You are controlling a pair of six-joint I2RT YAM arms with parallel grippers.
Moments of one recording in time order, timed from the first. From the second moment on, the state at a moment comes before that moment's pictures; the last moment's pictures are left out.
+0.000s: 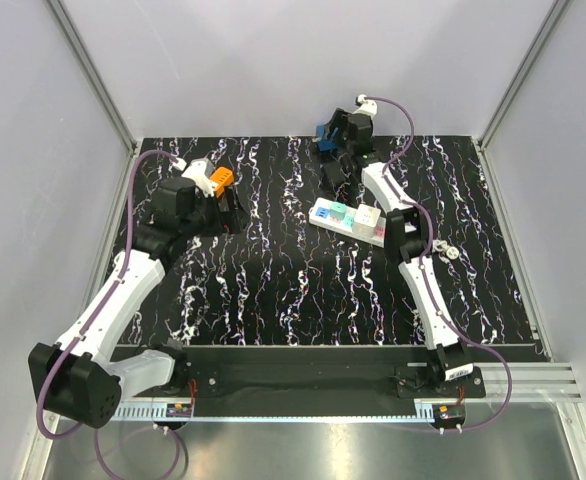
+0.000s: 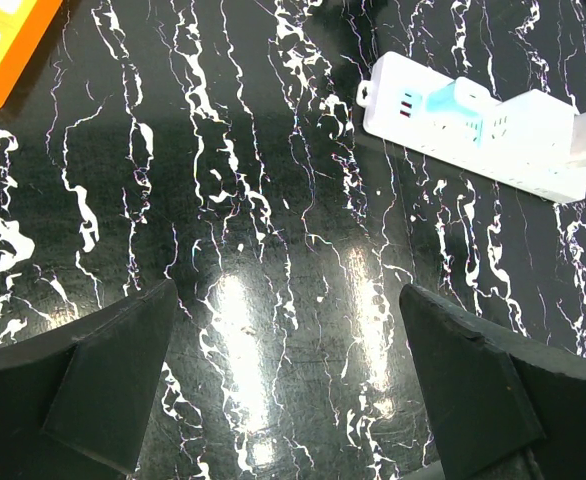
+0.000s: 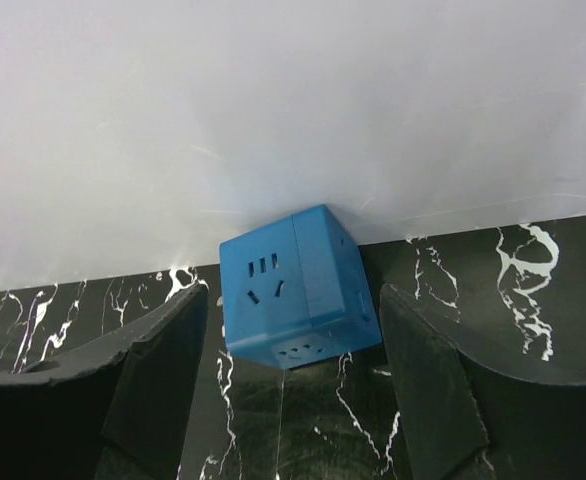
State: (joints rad) left arm -0.30 1.13 1.00 -0.44 0.13 -0.37; right arm 0.28 2.89 2.69 0.01 0.10 0.46
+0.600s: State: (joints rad) left arm -0.30 1.13 1.00 -0.45 0.15 -0.37; right arm 0.27 2.97 2.71 0.11 0.04 0.58
